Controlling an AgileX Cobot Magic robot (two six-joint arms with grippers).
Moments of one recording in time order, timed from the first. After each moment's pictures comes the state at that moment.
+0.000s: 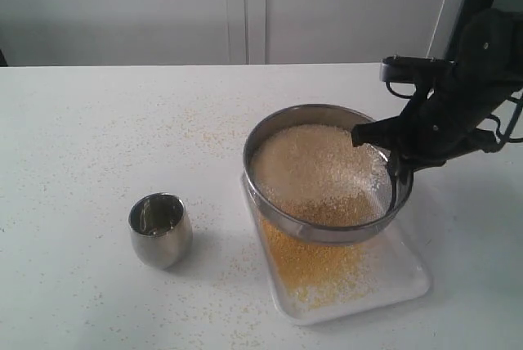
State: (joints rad) left arm 0.08 0.38 -0.45 -0.39 0.78 0.60; right arm 0.21 1.74 -1.15 0.15 0.71 0.05
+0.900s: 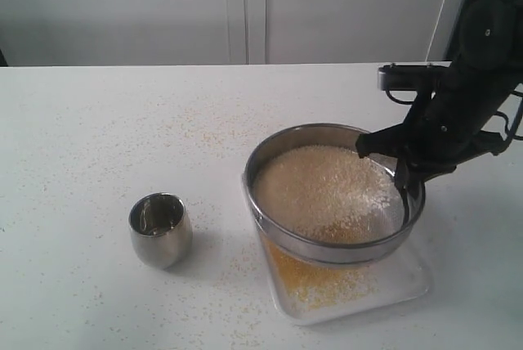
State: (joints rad) left arm 0.08 0.38 -0.45 -0.39 0.78 0.60; right arm 0.21 1.73 -1.17 0.13 0.84 0.02
